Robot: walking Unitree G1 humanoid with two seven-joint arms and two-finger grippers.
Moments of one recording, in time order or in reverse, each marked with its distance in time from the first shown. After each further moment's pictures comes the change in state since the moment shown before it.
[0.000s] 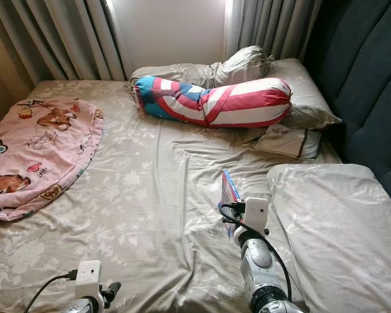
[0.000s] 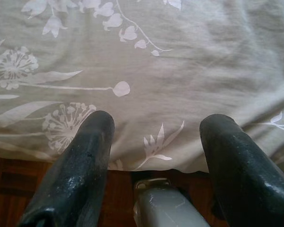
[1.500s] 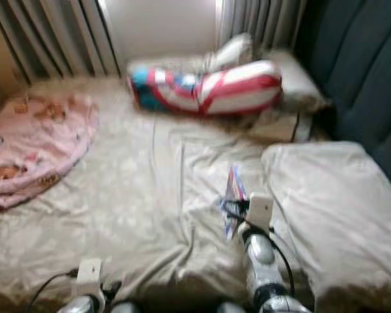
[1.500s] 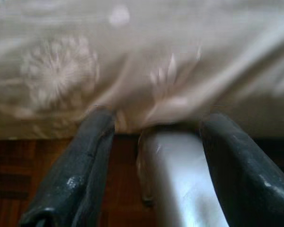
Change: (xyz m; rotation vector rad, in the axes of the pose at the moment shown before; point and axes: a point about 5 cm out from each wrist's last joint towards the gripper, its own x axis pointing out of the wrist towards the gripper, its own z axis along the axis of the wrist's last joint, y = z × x) left arm -0.002 0.001 -0.006 0.002 0.012 0.003; right arm 0.003 0.000 0.009 -0.006 -0.040 -0.016
